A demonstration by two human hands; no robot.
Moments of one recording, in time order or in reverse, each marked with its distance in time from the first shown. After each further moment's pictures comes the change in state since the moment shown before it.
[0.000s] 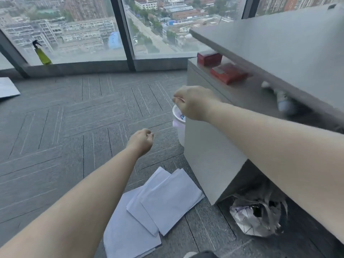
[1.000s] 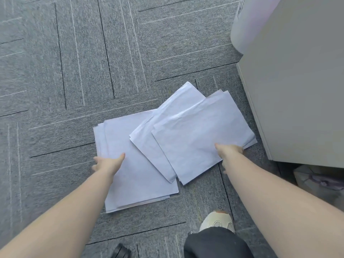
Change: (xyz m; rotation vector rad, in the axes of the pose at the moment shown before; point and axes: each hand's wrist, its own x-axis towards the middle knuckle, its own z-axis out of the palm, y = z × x) left_hand -0.059 -0.366 0.303 -0.318 -0.085 -1.344; right_hand -0.064 0.077 0.573 0.665 -0.503 1.573
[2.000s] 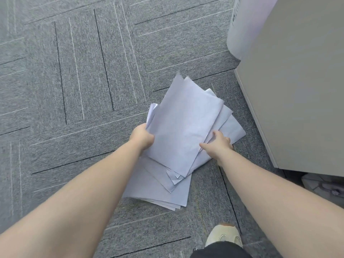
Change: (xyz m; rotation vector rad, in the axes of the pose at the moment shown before) left_hand -0.059 0.121 0.035 0.179 -0.223 0.669; right_hand -0.027 -0.034 0.005 -0.369 -0.097 -0.521
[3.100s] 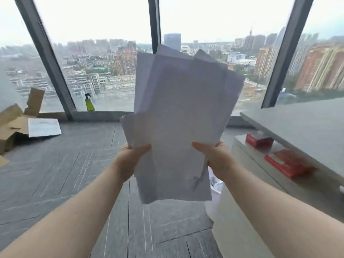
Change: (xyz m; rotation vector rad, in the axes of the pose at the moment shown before) left_hand -0.280 0.293 -0.368 -1.010 -0.050 0.749; right_hand -0.340 -0.269 -0.355 1.032 -0.063 -0.932
